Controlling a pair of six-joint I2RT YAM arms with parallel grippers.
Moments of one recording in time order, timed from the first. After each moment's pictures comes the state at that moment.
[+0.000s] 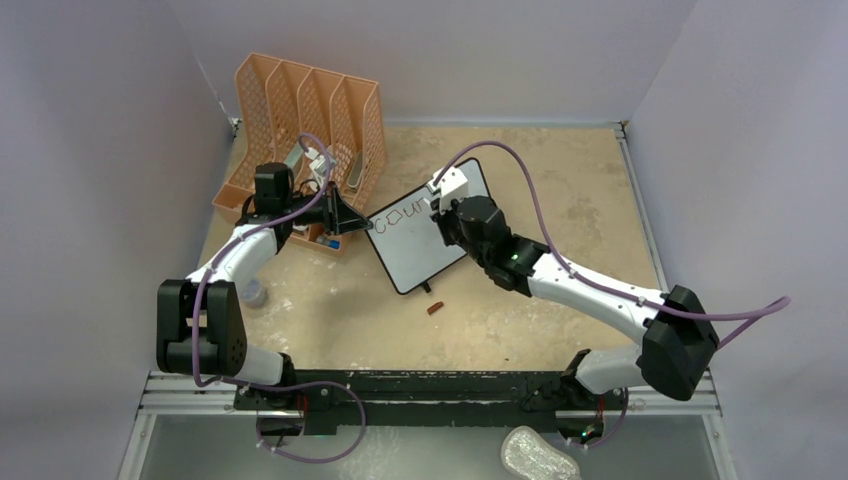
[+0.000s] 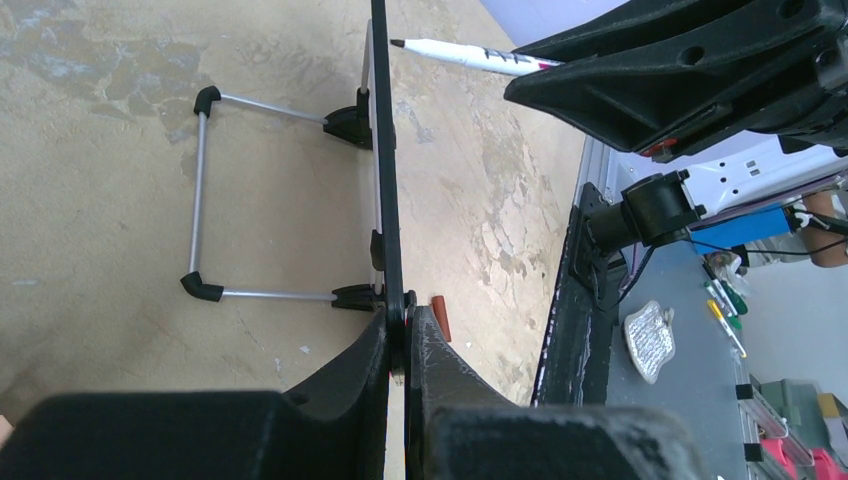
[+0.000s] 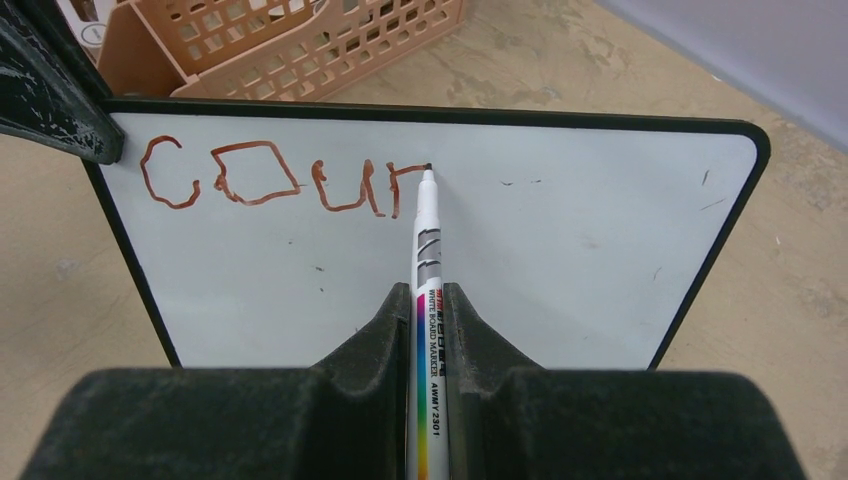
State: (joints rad) left arm -0.04 1.44 0.88 0.00 1.19 -0.16; right arm 0.85 1.36 0.96 0.05 0.29 -0.02
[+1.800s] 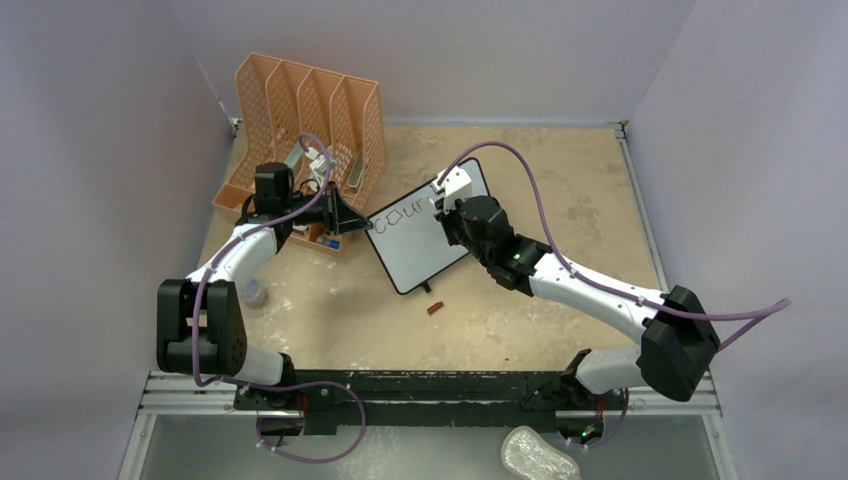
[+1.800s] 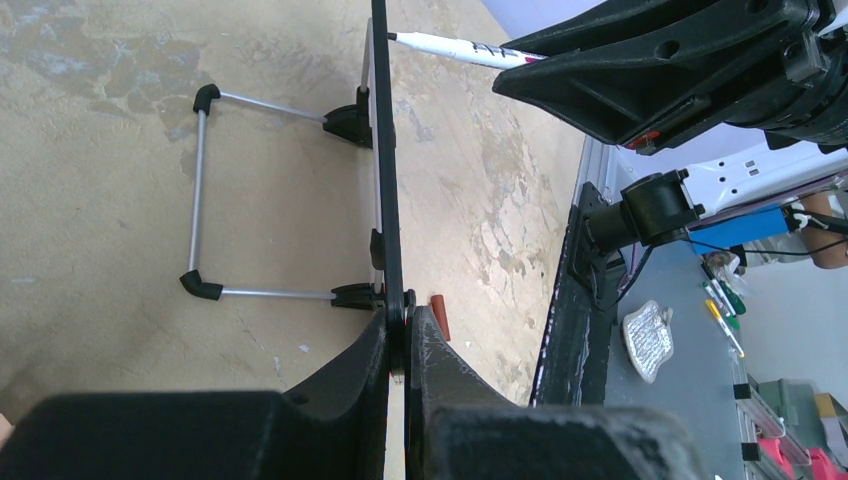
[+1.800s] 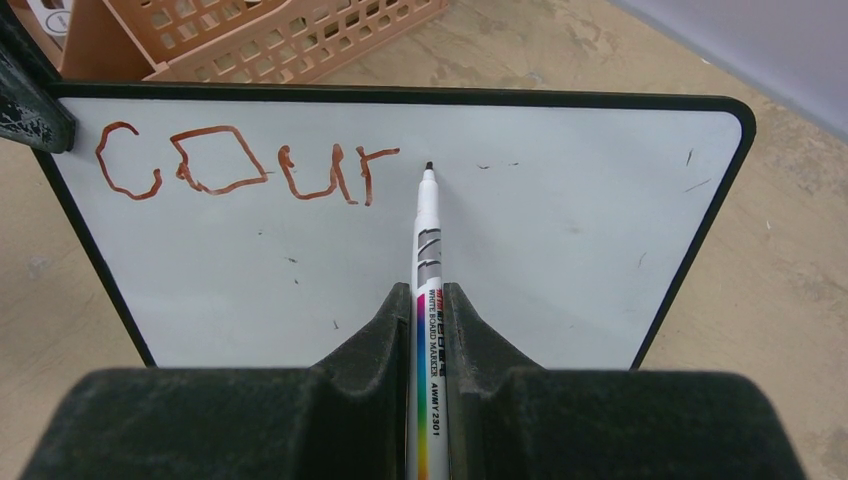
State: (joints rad) left arm -0.04 1.44 0.88 -0.01 1.19 -0.15; right arm 0.82 1.35 0.94 0.05 0.29 -0.02
